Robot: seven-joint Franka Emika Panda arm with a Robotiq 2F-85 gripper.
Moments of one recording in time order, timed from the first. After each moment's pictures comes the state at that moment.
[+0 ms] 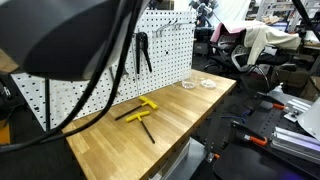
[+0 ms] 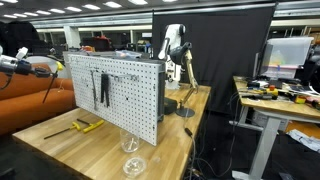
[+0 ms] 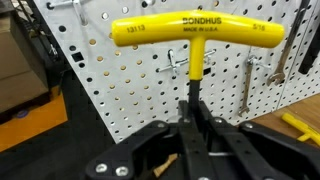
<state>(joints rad) 0.85 0.71 0.27 -1.54 -1.50 1.86 -0.81</state>
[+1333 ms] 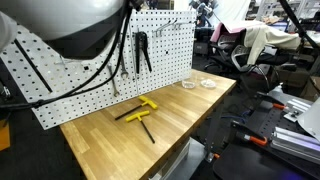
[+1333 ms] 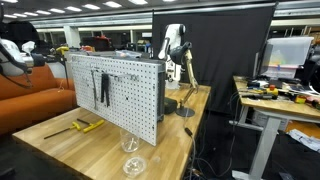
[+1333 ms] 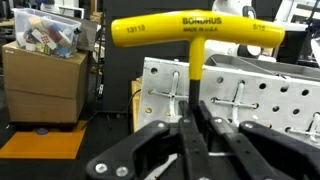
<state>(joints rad) 0.85 0.77 0.17 -1.41 -1.98 1.98 -1.07</state>
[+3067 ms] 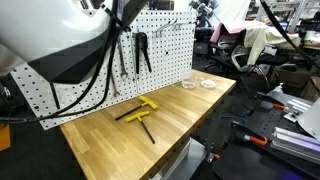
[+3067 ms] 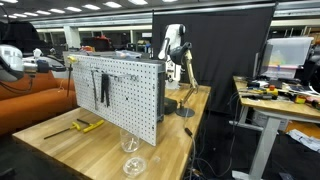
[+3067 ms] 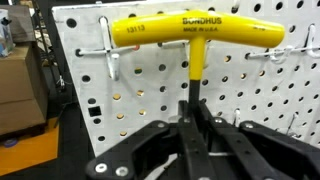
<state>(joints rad) 0.86 0.87 0.18 -1.31 -1.72 1.85 -0.95</state>
